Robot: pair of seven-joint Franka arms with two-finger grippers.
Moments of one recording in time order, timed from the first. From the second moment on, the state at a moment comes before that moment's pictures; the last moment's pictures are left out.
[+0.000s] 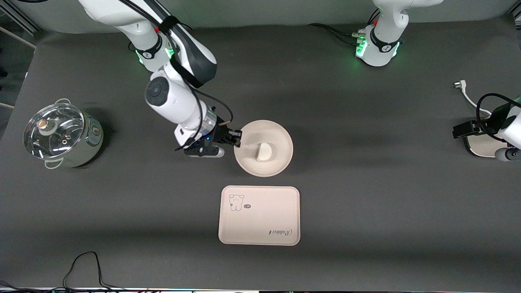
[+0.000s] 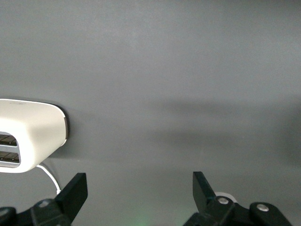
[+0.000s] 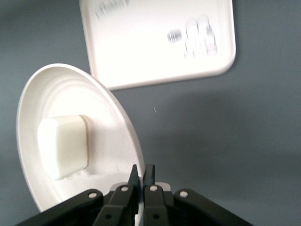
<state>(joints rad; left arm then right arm) -0.01 0.14 0.07 -1.60 0.05 1.59 -0.02 0.24 0.35 0.35 -1.79 0.24 2.37 0.58</state>
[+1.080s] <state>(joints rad) -0.01 0.15 0.07 -1.60 0.04 1.59 -0.02 0.20 0.84 0.21 -1.18 0.18 2.32 0.47</state>
